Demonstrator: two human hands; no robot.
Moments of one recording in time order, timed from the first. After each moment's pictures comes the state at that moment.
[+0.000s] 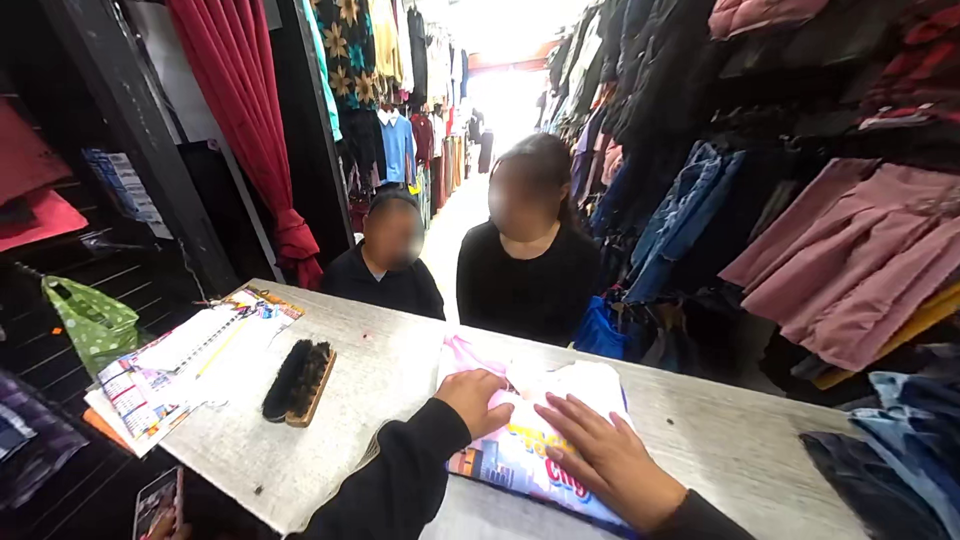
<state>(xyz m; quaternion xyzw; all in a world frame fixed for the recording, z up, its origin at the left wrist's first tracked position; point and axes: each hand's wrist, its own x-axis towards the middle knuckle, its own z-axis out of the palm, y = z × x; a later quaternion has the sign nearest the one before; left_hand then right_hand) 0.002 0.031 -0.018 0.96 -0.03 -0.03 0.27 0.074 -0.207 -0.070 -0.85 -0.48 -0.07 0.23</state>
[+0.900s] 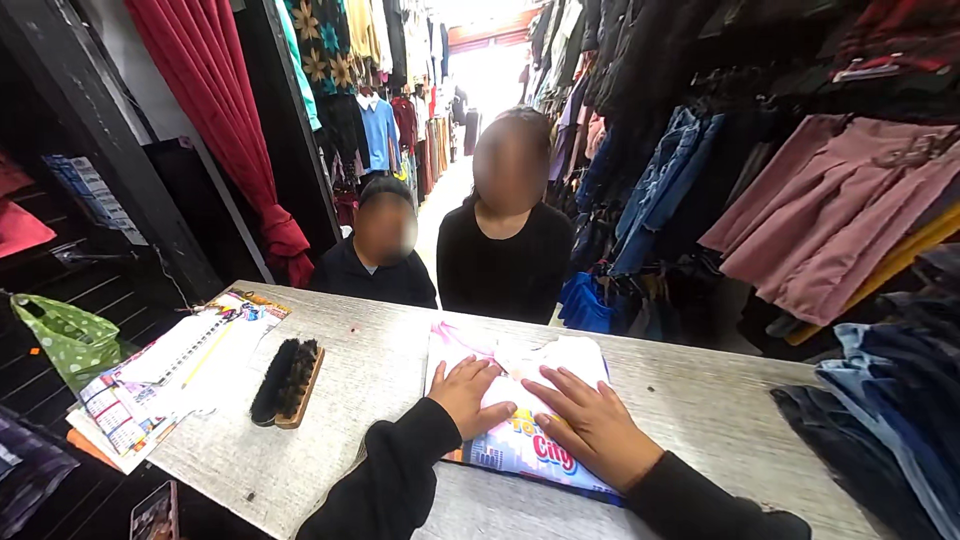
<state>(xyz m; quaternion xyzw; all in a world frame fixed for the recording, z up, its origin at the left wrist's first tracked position) -0.004 0.022 -0.023 0.96 -0.01 -0.08 0.28 0.080 -0.203 -0.070 -0.86 -0.44 -0.08 0.24</state>
